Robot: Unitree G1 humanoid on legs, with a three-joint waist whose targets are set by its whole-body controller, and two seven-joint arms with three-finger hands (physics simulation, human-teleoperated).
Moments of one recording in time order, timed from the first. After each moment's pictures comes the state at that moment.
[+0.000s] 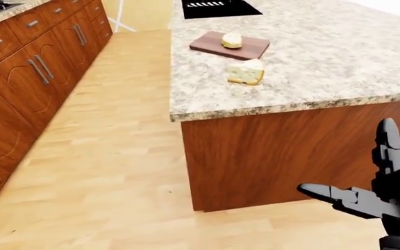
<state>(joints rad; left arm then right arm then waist) 0.00 0.46 1.02 -0.73 -0.85 0.75 0.17 0.10 -0.22 -0.84 -1.02 0.37 0.78 0.12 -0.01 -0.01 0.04</state>
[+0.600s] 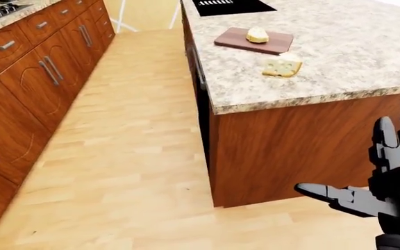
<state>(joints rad) 0.00 0.46 1.01 -0.73 -0.84 0.74 0.16 0.08 -0.19 -0.82 -1.02 0.31 0.78 0.16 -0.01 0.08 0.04</state>
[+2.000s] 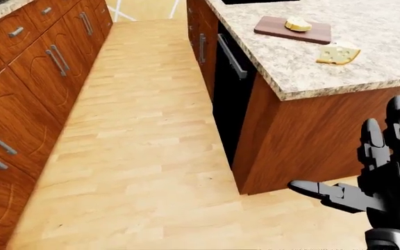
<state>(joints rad) 0.00 0.44 0.99 -0.71 -0.81 0.73 0.15 0.06 -0.17 -0.77 -1.02 0.28 0.82 0.16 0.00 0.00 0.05</state>
